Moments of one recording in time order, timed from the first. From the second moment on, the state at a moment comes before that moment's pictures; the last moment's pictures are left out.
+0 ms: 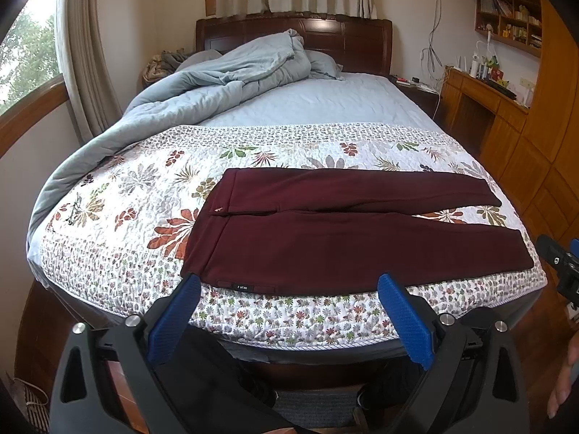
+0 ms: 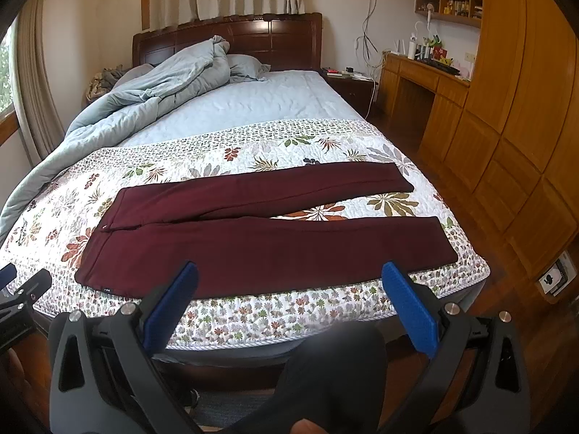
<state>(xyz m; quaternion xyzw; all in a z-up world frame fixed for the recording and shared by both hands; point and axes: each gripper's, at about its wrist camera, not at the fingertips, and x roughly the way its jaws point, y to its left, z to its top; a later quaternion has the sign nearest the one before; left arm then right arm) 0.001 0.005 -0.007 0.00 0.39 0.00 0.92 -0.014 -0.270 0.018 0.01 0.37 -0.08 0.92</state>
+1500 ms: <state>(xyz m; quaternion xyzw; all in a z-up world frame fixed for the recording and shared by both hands) 0.006 -0.004 -0.007 0.01 0.40 0.00 0.92 -0.011 -0.275 0.007 0.02 0.38 -0.09 0.92</state>
